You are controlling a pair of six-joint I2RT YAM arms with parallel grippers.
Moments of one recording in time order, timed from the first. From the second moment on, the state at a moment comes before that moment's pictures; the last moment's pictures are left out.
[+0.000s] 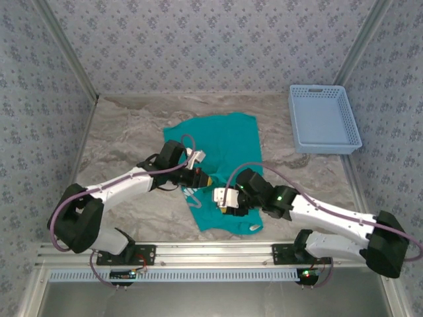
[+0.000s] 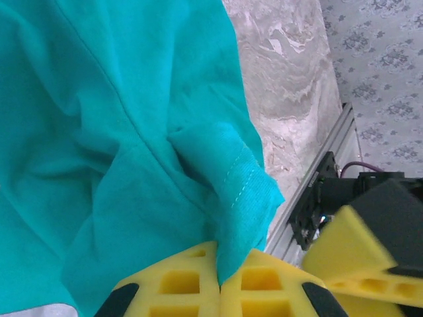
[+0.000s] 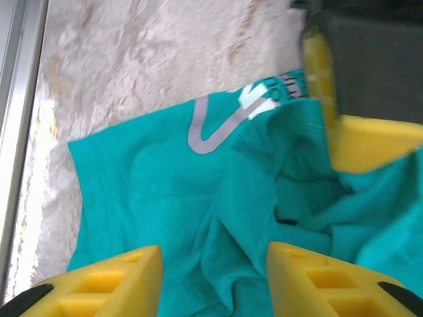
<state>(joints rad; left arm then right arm) -0.64 1.41 0.79 -0.20 0.70 -0.56 0.97 1.10 0.67 -0.35 -0.17 -0.68</state>
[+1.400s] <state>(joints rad) -0.60 1.30 0.74 -0.32 0.49 -0.49 1.10 1.21 0.66 -0.14 -0.23 -0.91</state>
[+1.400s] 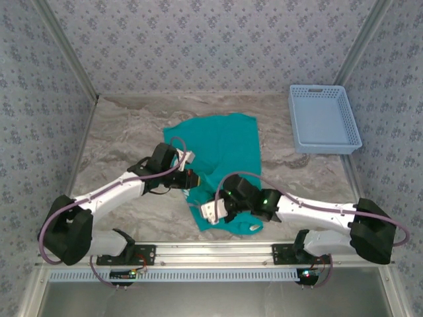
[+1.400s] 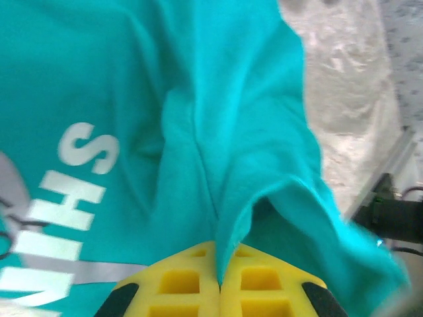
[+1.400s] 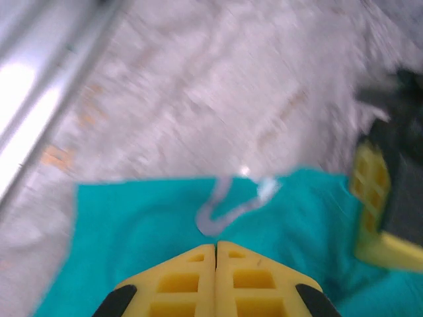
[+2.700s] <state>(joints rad) -0.47 1.53 0.78 -0.33 0.43 -0.44 0.61 1.43 1.14 -0.25 0.38 0.26</state>
